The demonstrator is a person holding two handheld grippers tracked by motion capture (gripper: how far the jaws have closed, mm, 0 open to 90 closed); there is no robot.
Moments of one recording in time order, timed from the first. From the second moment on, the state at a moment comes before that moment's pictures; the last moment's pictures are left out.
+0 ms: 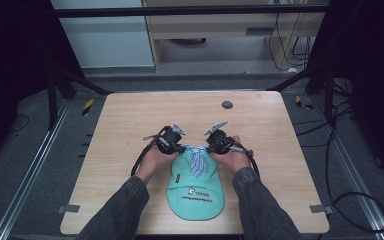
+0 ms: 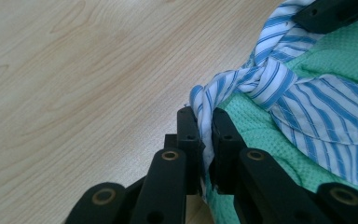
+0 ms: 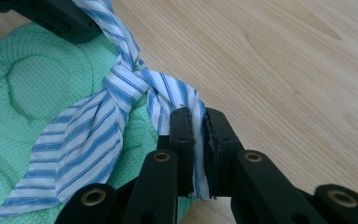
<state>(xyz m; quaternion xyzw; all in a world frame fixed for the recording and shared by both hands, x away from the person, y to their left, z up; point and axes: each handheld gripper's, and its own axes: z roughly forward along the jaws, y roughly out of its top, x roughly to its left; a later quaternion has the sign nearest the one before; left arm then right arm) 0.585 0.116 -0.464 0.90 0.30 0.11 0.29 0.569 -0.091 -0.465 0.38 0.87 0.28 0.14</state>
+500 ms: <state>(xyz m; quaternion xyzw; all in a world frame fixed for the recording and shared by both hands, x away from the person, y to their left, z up) 0.572 0.119 -0.445 0.91 0.27 0.11 0.29 0.554 -0.095 -0.446 0.34 0.88 0.29 0.16</state>
